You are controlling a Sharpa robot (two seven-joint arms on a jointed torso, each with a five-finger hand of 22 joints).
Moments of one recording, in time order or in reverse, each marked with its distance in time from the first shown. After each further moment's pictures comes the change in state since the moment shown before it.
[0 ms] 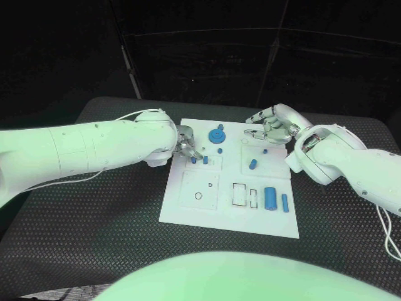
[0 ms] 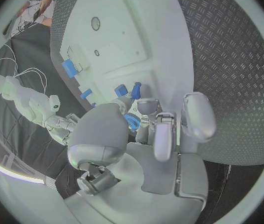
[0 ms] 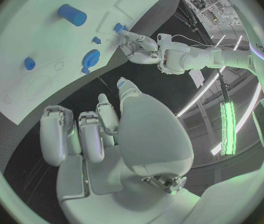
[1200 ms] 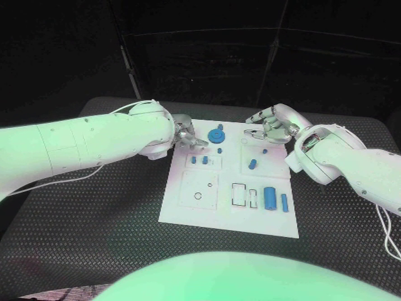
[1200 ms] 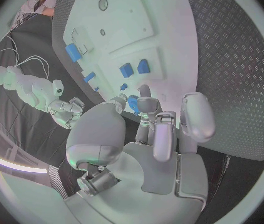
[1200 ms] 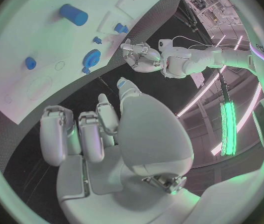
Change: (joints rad) left arm -0.005 -0.035 0.086 0.032 0.002 -0.070 -0.003; left_hand -0.096 0.002 -0.148 0.146 0.000 0.004 -0.005 0.014 0.012 -0.009 -0.001 -0.015 -0.030 0.000 -0.007 0.004 0.000 0.000 -0.001 -0.006 -0.008 0.000; right arm 0.000 0.000 0.000 -0.002 0.000 0.000 0.000; right_hand 0.000 0.000 -0.002 0.002 0.000 0.000 0.000 0.000 0.000 0.000 0.000 0.000 -0.001 0.000 0.000 0.000 0.000 0.000 0.000 0.000 0.000 0.000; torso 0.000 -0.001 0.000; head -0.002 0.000
